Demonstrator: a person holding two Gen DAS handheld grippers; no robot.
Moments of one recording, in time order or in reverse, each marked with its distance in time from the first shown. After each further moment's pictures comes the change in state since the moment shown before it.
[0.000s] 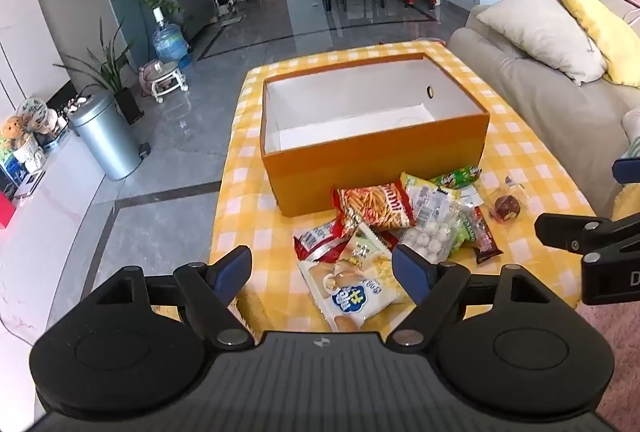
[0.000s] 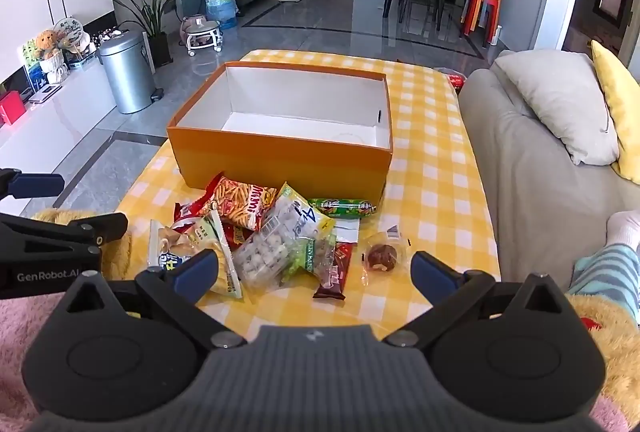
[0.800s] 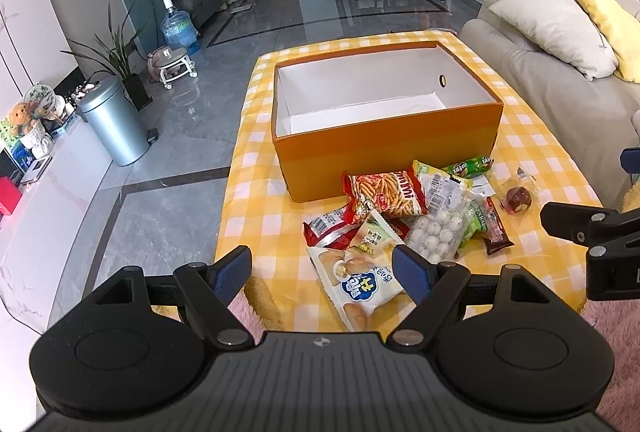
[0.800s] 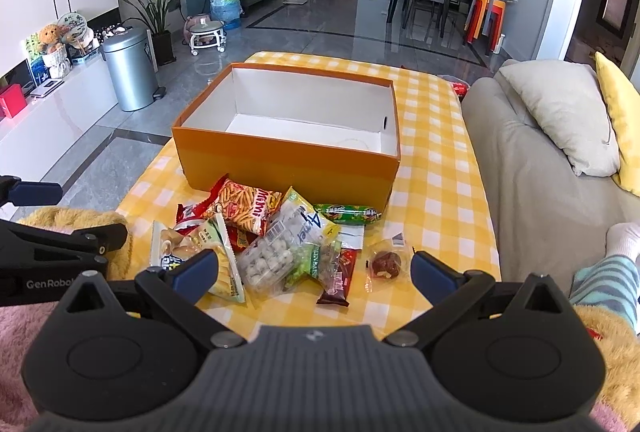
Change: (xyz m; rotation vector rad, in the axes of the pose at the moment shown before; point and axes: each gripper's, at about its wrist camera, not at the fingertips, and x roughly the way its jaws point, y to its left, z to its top) left arm 0.004 0.004 -0.003 -0.018 0.031 0.022; right arm 0.004 0.003 0.004 -0.024 -0.003 0.001
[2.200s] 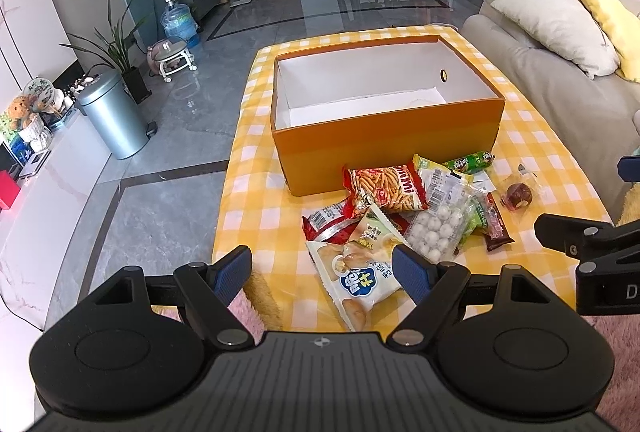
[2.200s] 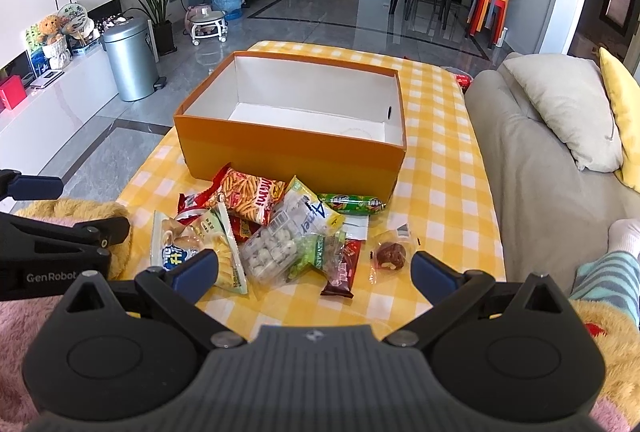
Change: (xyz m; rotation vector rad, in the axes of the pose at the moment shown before) left arm 0.005 0.000 -0.001 -0.008 0.019 -0.001; right arm 0.006 0.007 -0.001 -0.008 0.032 0.000
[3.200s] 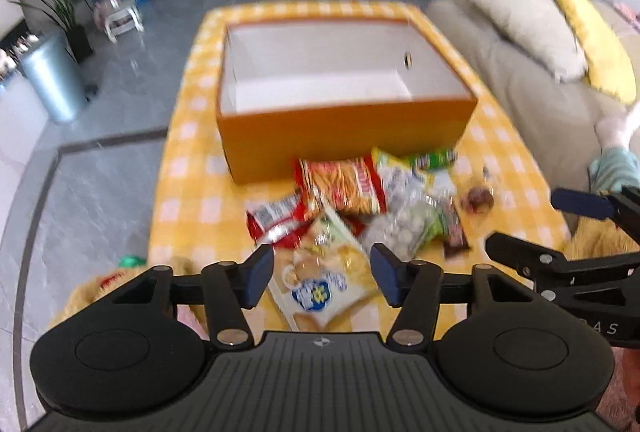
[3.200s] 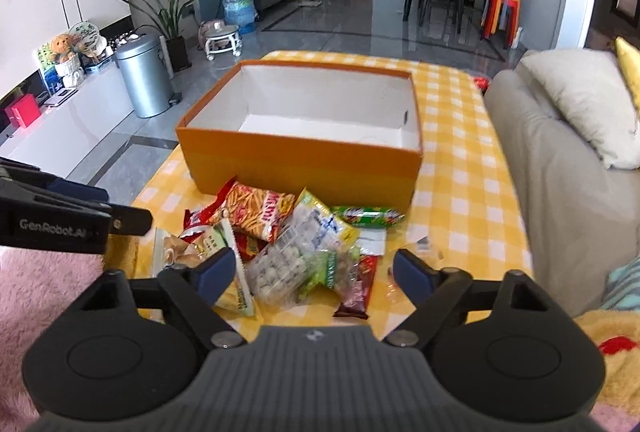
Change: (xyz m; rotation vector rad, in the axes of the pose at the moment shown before) left arm 0.046 0.013 0.030 -0.045 0.142 -0.221; right arm 0.033 -0.014 0.000 0.036 -0.035 0.091
